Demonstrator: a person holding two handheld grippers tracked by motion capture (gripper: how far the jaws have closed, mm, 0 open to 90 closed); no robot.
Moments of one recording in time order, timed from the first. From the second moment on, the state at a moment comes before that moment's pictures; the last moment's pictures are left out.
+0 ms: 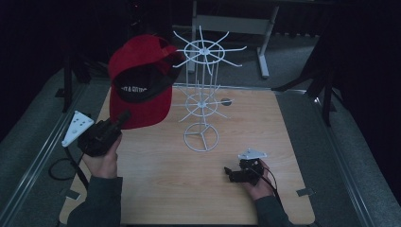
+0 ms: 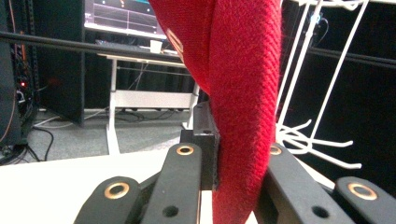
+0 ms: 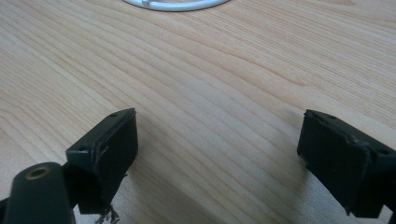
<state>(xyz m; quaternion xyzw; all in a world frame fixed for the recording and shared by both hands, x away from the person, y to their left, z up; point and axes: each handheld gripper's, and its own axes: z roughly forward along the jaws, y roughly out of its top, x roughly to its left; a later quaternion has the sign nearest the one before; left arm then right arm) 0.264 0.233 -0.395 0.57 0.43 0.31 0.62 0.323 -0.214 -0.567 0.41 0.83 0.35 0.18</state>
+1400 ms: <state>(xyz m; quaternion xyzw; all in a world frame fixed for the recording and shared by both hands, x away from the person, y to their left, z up) 0.261 0.247 -0.413 0.58 0.45 0.31 0.60 0.323 -0.214 -0.568 0.41 0.83 0.35 0.18</state>
